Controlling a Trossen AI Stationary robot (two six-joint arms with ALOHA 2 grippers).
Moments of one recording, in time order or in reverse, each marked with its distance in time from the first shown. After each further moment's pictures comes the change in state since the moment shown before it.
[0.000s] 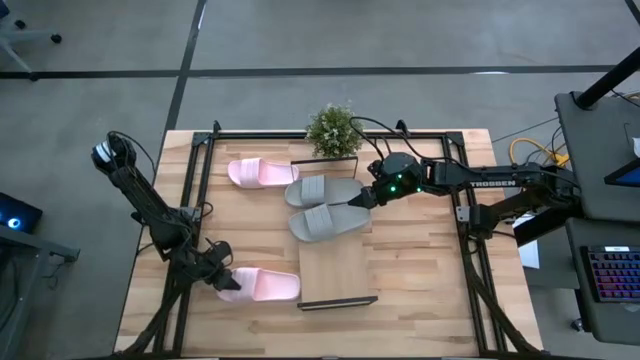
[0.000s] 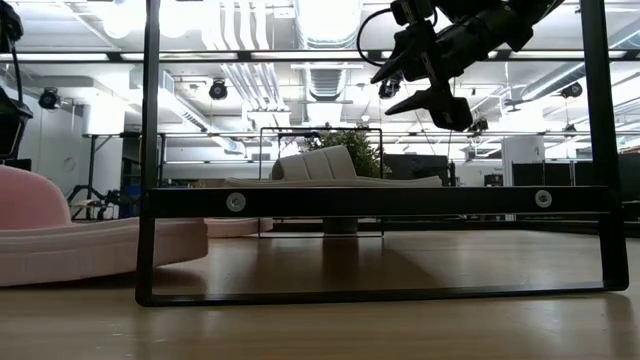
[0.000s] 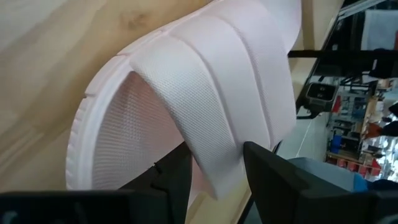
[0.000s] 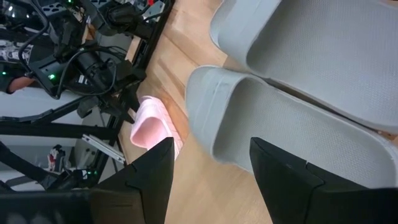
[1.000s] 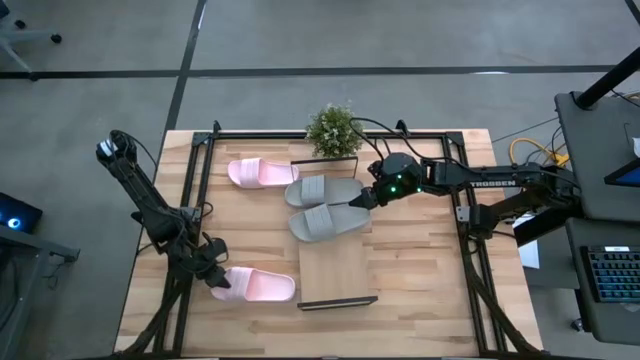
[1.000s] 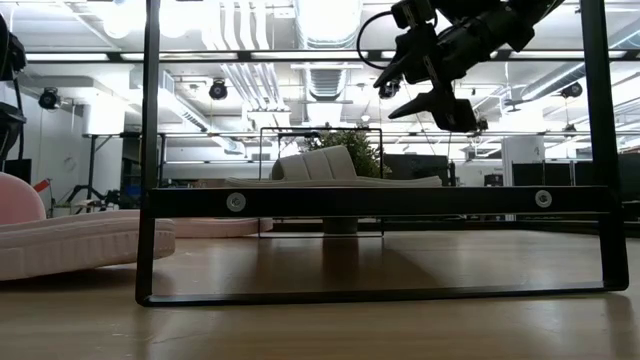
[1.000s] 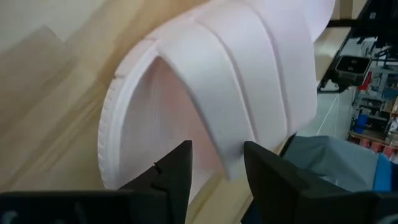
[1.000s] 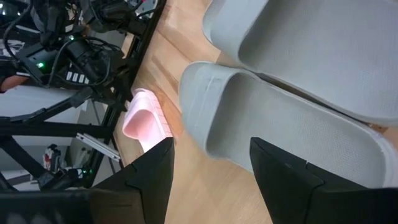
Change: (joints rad) left arm 0.000 -0.201 0.006 -0.268 0.140 -0.002; right arm 0.000 0.000 0.000 -0.025 0.002 0.001
